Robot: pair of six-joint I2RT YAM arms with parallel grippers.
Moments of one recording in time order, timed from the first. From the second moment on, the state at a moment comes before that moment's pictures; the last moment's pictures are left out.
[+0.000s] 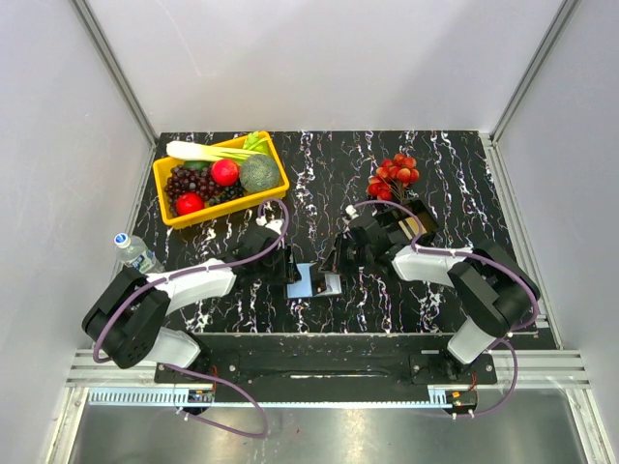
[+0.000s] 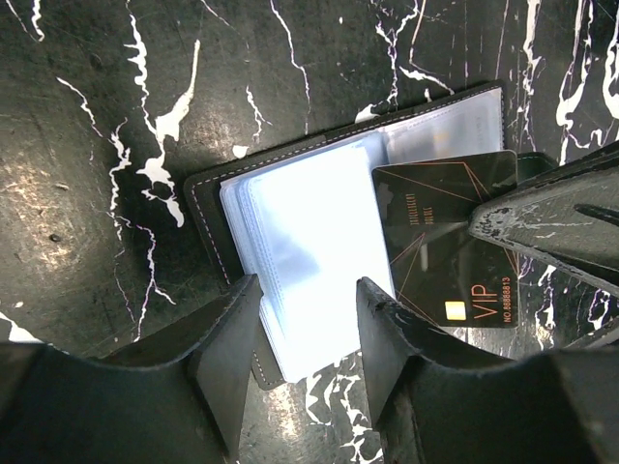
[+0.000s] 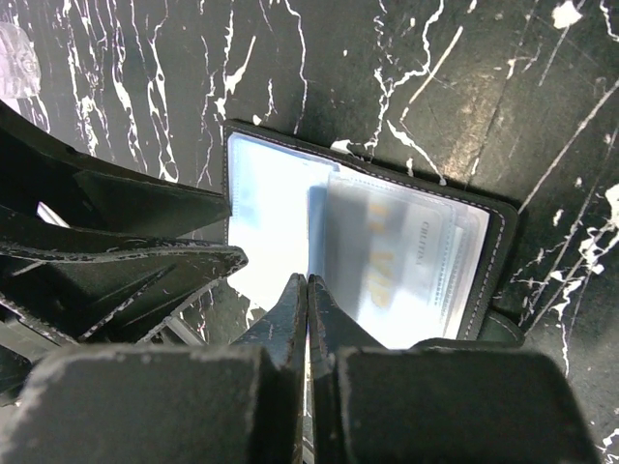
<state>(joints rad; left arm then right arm) -0.66 1.39 0.61 -0.08 0.07 -0.64 0.69 1.64 0.75 0.16 -0.30 0.82</state>
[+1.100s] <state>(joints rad) -0.66 1.41 0.59 -0.08 0.05 -0.62 0.66 1.74 0.71 0.36 -0.37 0.89</state>
